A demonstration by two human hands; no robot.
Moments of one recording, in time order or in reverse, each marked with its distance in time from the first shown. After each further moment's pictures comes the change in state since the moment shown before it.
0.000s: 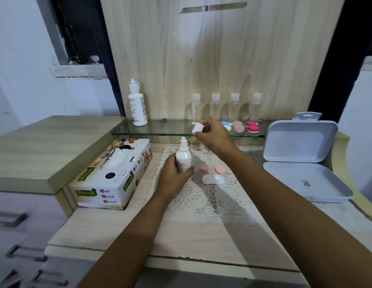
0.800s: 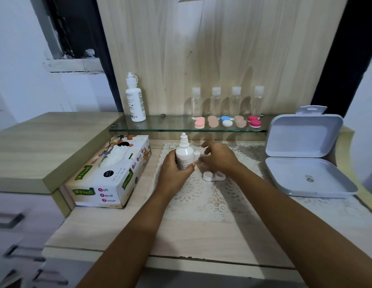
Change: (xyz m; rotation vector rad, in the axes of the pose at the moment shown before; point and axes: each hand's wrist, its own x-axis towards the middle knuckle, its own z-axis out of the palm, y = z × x) left_hand 0.001 -0.001 -0.001 0.006 0.014 0.010; right_hand -0.002 0.070 0.013 -0.570 -0.172 0.033
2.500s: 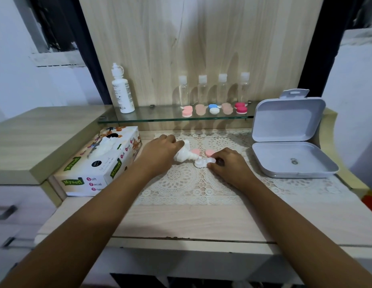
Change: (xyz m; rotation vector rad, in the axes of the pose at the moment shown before) left_hand 0.015 0.035 -0.023 1.218 -0.363 0.545; right_hand -0.073 0.051 -0.006 0.077 0.075 -0.075
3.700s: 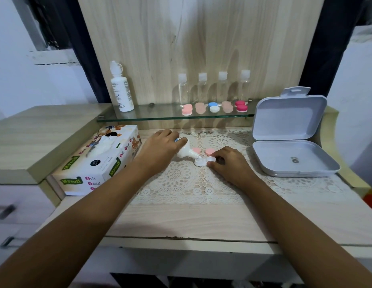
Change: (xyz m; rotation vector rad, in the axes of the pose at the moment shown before) left_hand 0.005 -0.012 0.016 0.165 0.297 0.197; right_hand 0.001 -0.001 -0.001 -0.009 -0.001 0.004
